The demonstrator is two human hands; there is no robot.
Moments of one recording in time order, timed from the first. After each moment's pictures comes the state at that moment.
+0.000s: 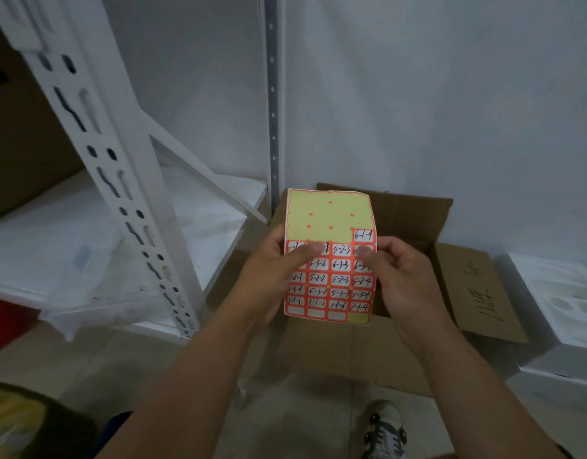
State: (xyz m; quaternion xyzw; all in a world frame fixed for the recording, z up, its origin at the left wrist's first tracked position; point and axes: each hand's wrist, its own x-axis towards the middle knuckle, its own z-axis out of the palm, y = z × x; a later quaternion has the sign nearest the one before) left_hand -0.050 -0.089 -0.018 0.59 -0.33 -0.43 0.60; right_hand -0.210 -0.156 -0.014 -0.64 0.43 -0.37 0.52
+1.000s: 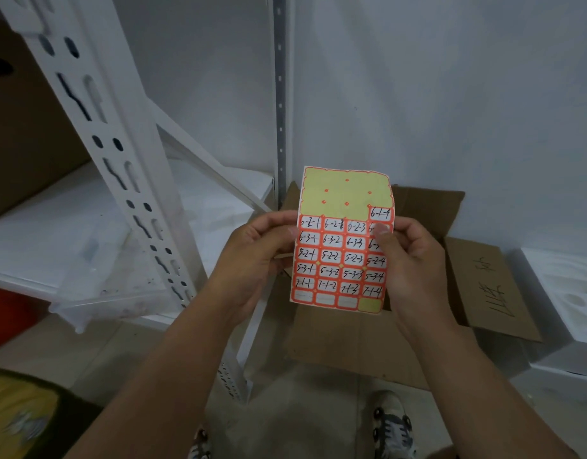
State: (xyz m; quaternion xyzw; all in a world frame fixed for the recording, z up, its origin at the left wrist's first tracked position) left_hand -0.032 -0.073 -0.002 0.60 -0.34 -0.36 0.62; right_hand -0.190 -0.159 -0.015 -0.60 0.41 -0.48 0.49
